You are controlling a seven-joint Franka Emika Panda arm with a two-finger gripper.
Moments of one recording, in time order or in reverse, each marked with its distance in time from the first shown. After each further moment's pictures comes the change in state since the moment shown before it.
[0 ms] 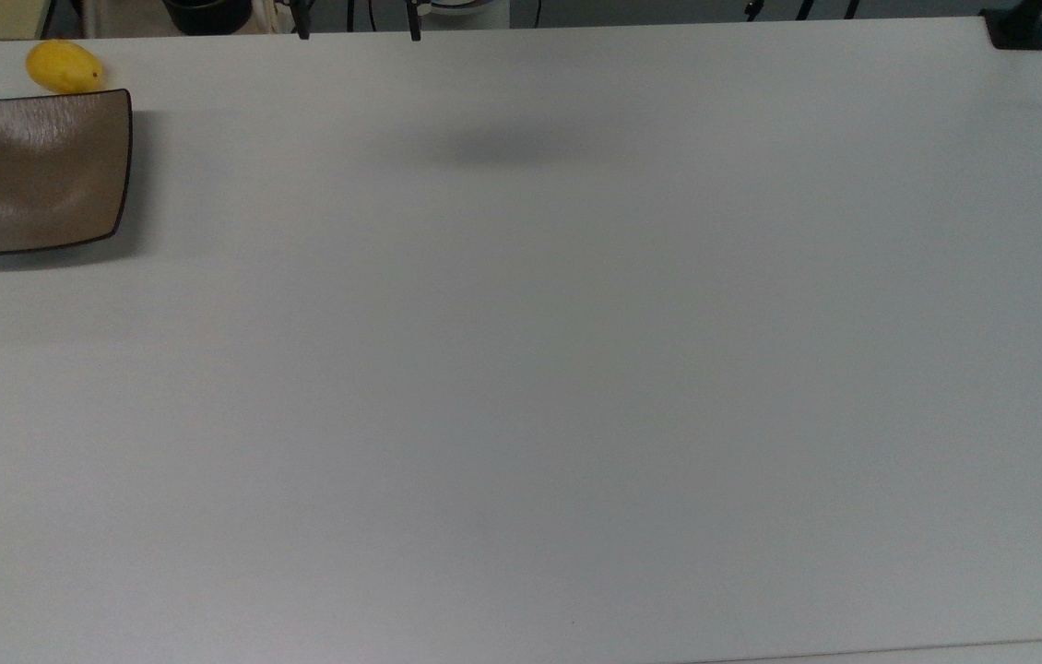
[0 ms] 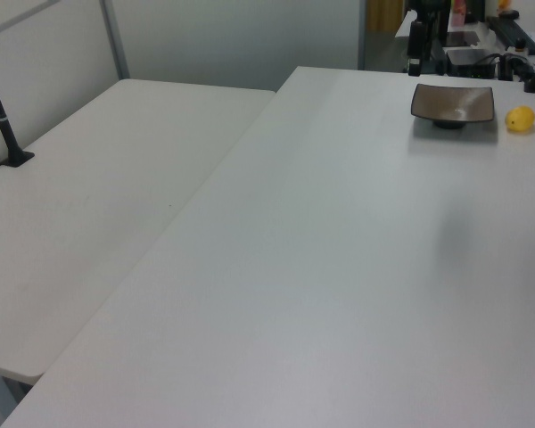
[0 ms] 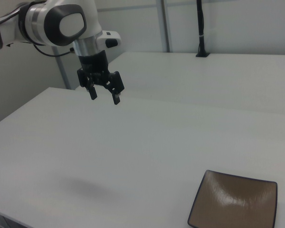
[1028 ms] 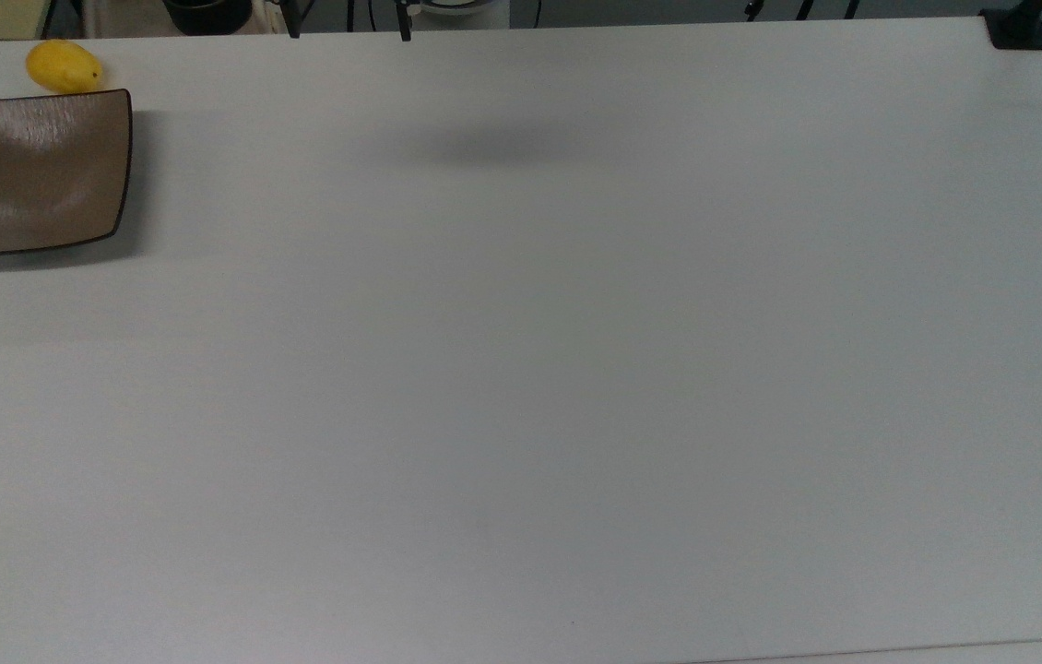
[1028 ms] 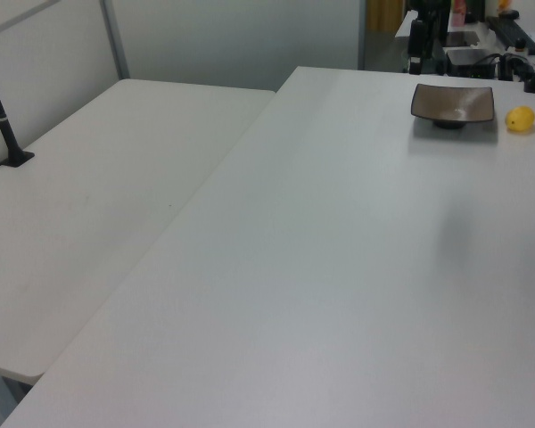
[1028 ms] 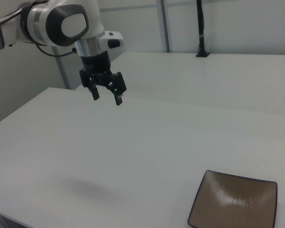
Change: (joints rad) arm -0.011 0.001 -0.006 0.000 0.000 0.000 0.004
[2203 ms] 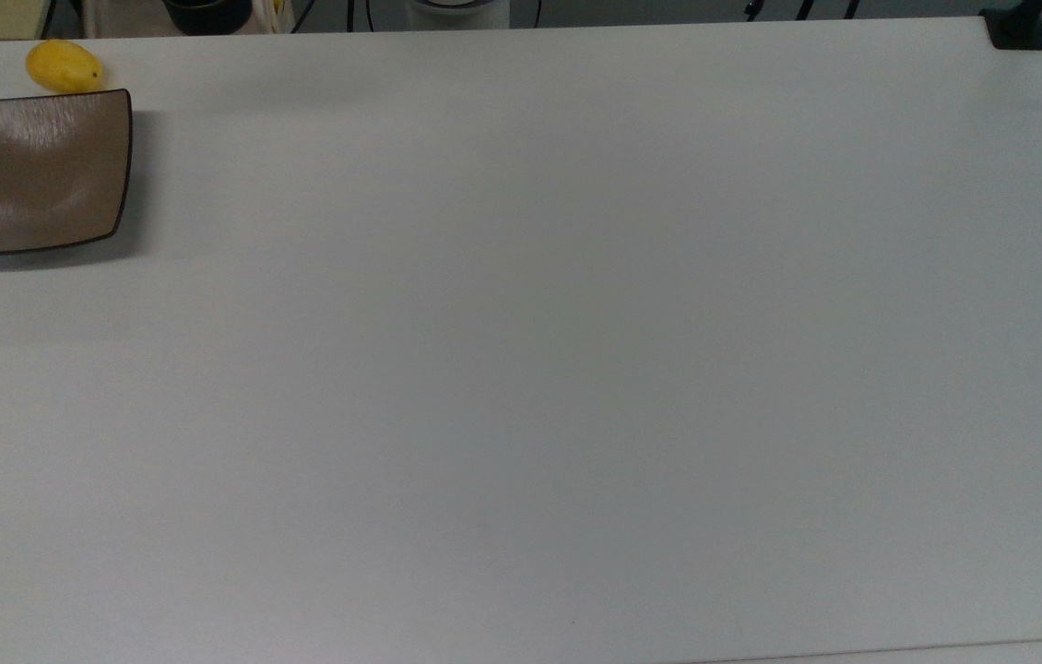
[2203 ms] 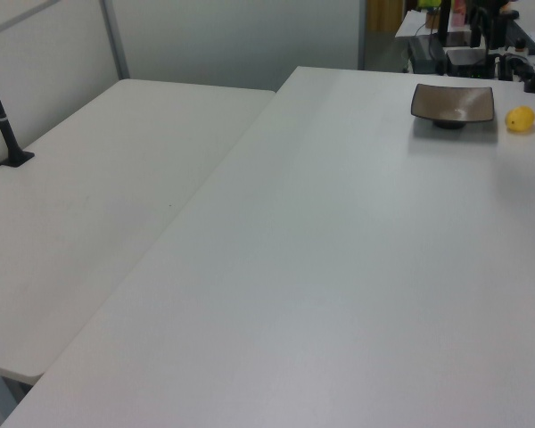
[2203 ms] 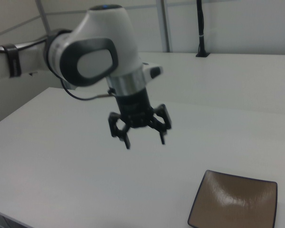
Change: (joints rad) arm -0.351 -0.156 -0.008 -0.274 -0.088 0.125 -0.832
